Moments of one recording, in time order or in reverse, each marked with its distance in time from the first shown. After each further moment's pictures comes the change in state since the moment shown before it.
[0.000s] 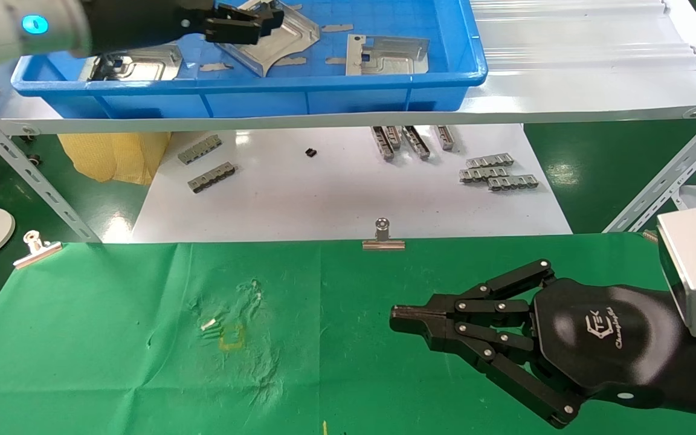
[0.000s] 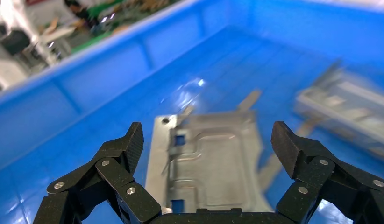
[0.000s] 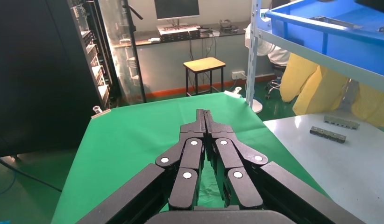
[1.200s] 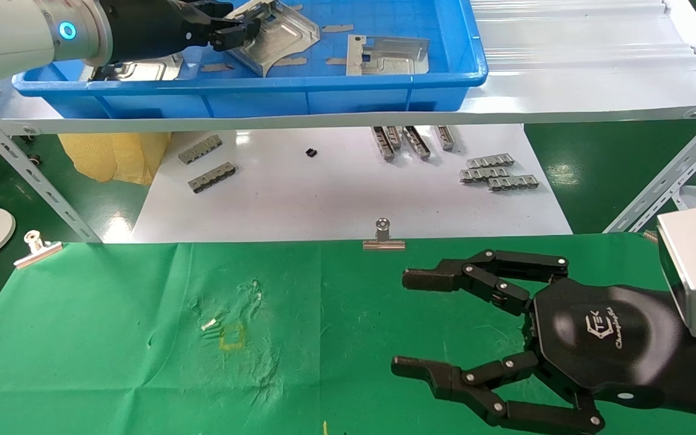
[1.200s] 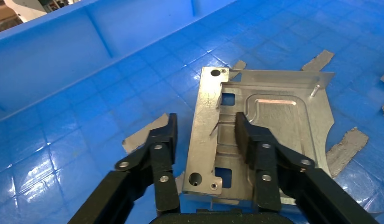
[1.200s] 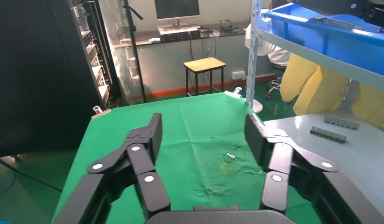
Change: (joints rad) left arm -0.092 0.113 0.054 0.235 0.090 -0.170 -0.039; right arm 0.000 0.000 0.000 0.000 0.000 0.000 0.000
